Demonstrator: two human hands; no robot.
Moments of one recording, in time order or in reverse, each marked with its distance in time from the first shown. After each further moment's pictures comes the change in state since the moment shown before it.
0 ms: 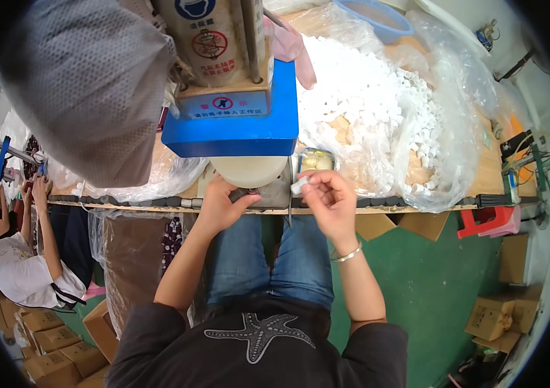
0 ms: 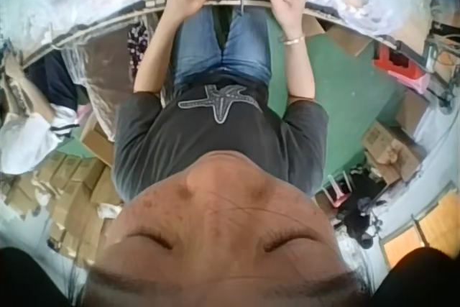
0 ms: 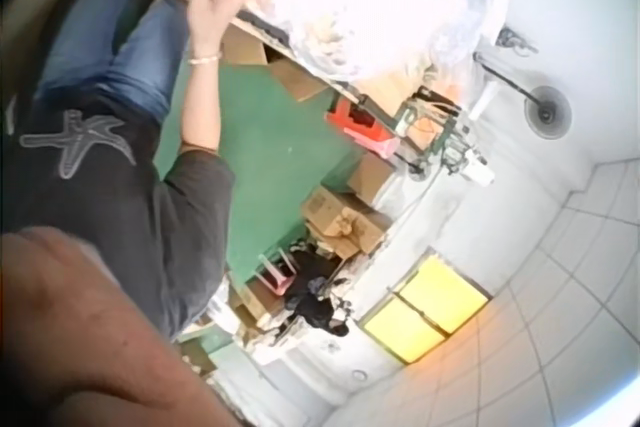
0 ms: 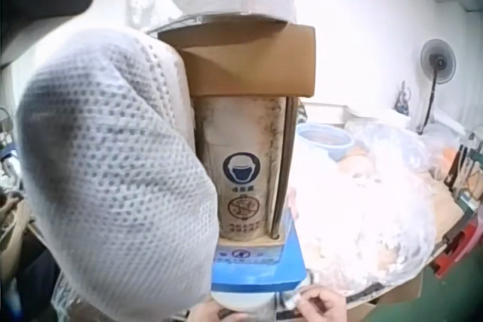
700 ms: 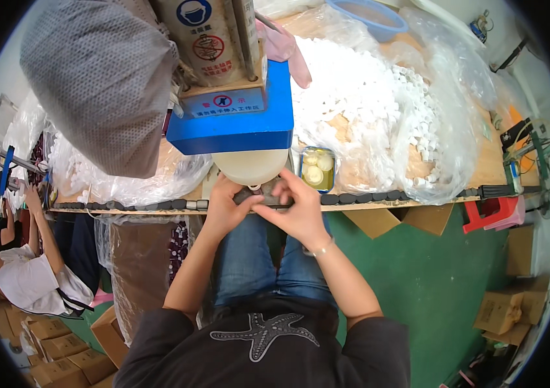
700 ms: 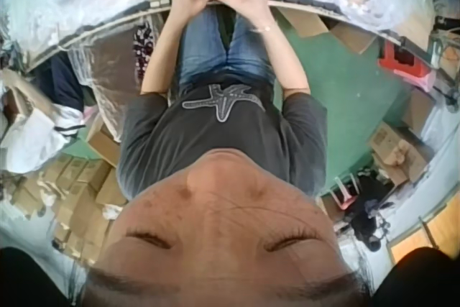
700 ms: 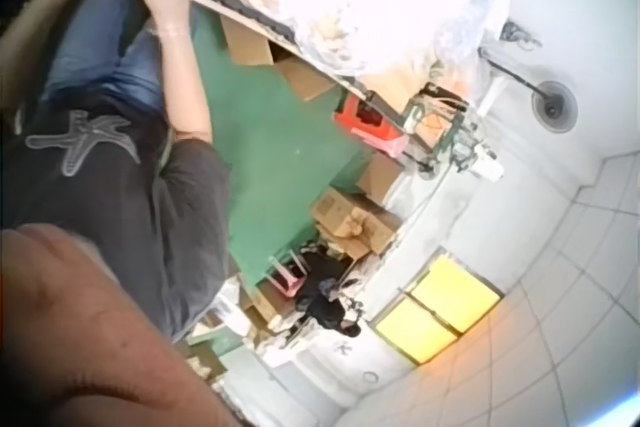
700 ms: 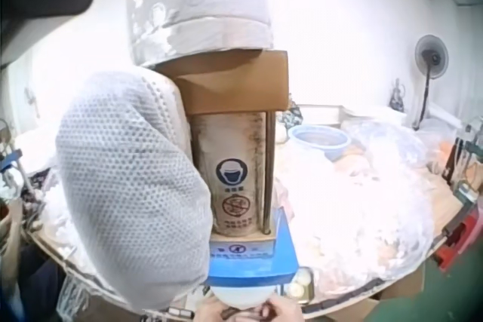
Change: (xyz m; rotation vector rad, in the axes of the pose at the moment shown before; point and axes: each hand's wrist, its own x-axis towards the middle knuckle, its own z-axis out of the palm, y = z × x) left_hand -0.007 -0.011 -0.001 0.139 0.026 0.139; right_hand -0.007 0.028 0.047 -0.334 -0.057 -0.058
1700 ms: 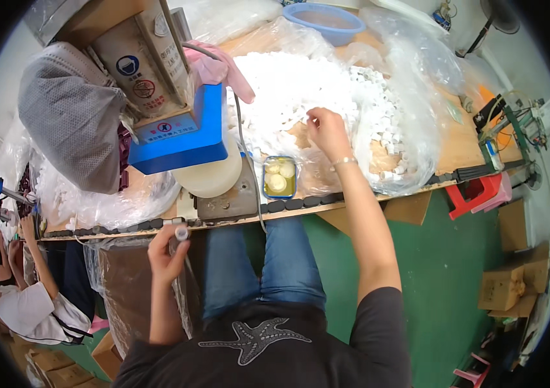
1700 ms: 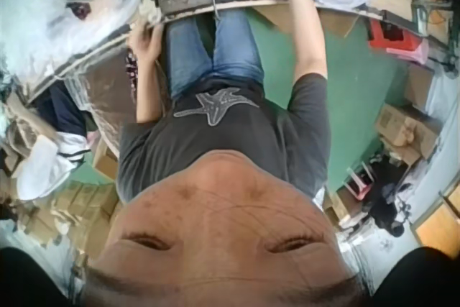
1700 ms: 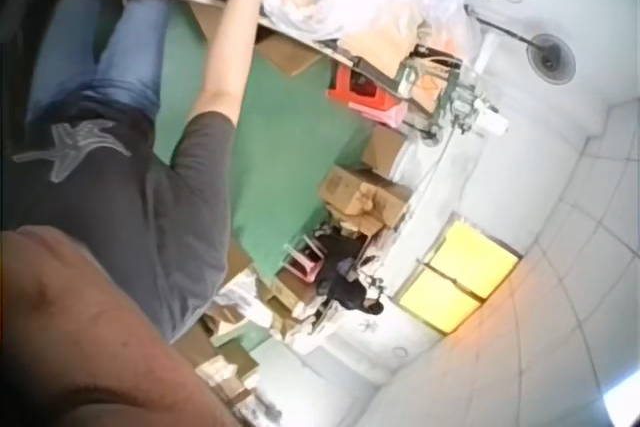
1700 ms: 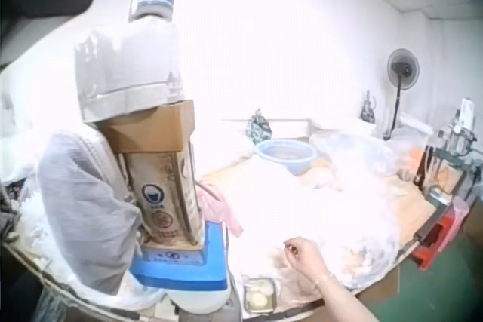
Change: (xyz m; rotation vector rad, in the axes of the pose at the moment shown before) left_hand -0.056 0.029 -0.050 -0.133 0.087 -0.073; right_hand 0.122 0.061 -0.165 -0.735 0.253 -0.181
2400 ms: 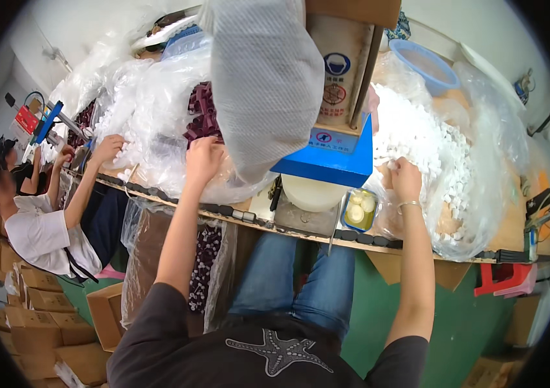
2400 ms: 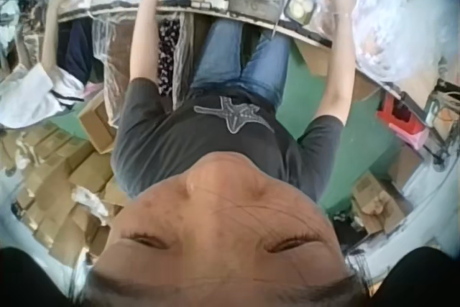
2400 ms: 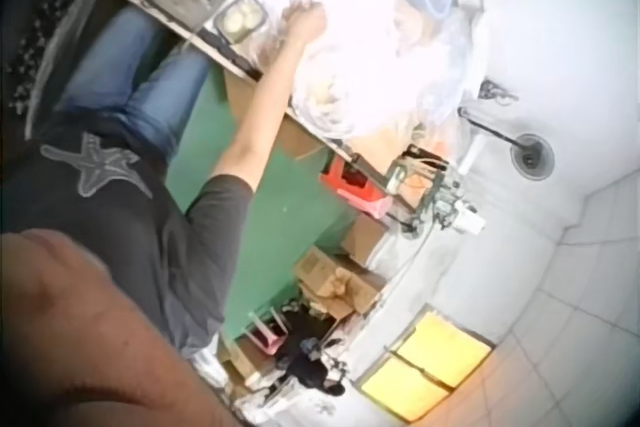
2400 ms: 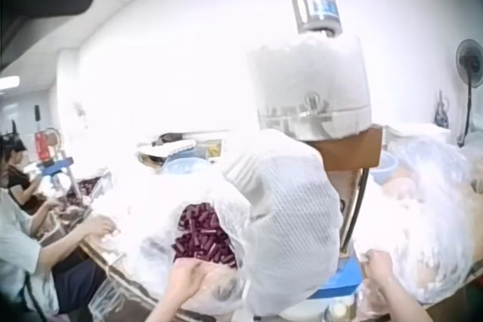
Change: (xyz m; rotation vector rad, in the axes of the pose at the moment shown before) left_hand 0.102 -0.132 -0.106 0.904 0.311 -0.053; right_hand 0.007 0.010 0.043 -0.354 -0.228 0.085
